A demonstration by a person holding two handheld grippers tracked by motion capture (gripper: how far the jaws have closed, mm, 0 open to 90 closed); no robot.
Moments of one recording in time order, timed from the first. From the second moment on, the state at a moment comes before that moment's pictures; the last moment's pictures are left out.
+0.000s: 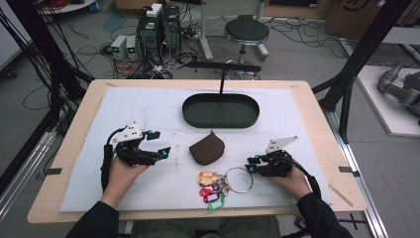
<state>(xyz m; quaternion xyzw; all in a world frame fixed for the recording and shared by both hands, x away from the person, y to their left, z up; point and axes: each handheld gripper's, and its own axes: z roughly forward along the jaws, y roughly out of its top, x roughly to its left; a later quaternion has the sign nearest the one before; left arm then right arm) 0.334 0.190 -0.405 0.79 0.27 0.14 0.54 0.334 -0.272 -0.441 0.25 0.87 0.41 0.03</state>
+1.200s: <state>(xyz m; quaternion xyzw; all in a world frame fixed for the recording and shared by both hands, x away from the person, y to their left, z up) 0.331 0.189 -0.405 0.79 0.27 0.14 0.53 0.330 -0.279 -0.419 0.25 0.85 0.44 0.14</state>
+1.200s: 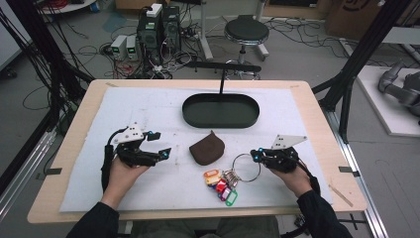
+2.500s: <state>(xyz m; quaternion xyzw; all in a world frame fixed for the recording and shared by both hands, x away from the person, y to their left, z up) 0.331 0.188 -0.405 0.79 0.27 0.14 0.53 0.328 -0.270 -0.415 0.26 0.83 0.48 0.06</state>
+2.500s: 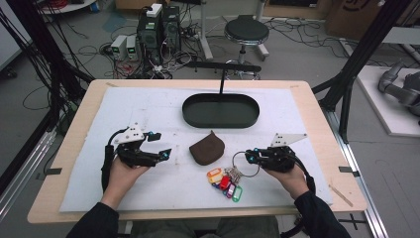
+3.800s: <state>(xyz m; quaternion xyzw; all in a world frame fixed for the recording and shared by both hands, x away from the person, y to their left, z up) 0.327 0.194 -0.407 0.79 0.27 0.14 0.53 0.329 -0.265 -0.390 0.24 0.83 0.50 0.06</state>
